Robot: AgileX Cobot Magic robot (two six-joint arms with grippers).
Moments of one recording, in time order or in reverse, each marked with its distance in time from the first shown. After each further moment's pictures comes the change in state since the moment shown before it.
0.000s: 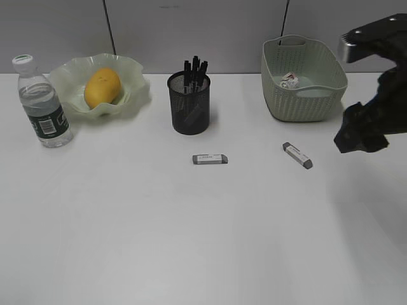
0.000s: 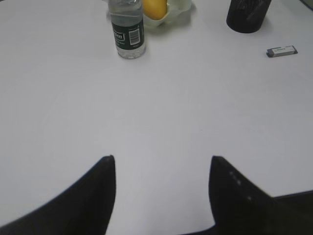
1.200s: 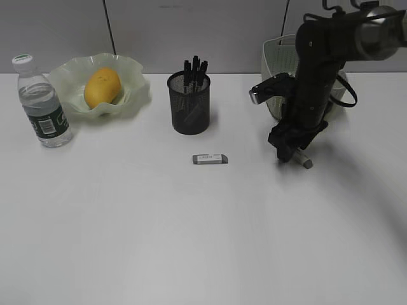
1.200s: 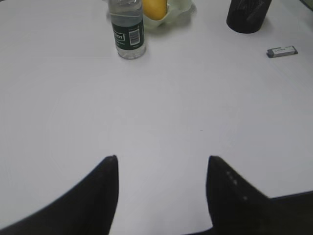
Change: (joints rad) left arm 0.000 0.000 0.000 0.000 -0.001 0.000; right arm -0.001 0.897 -0.745 0.016 0.282 -0.207
